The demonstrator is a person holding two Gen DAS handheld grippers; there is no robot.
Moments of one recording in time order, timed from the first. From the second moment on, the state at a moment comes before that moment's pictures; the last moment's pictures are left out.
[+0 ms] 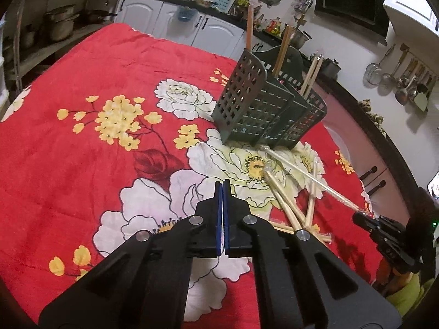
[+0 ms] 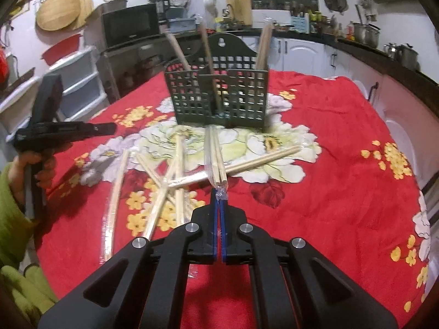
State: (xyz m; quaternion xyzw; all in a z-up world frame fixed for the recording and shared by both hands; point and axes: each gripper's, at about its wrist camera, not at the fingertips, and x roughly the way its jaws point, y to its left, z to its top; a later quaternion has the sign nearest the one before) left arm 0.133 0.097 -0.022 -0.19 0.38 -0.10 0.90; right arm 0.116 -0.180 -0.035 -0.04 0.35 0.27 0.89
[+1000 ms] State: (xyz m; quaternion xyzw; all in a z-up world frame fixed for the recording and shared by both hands) left arm 0.148 0.089 -0.056 -0.19 0.42 -0.11 0.88; right arm 0.120 -0.196 -0.047 0.00 0.37 0.27 0.89
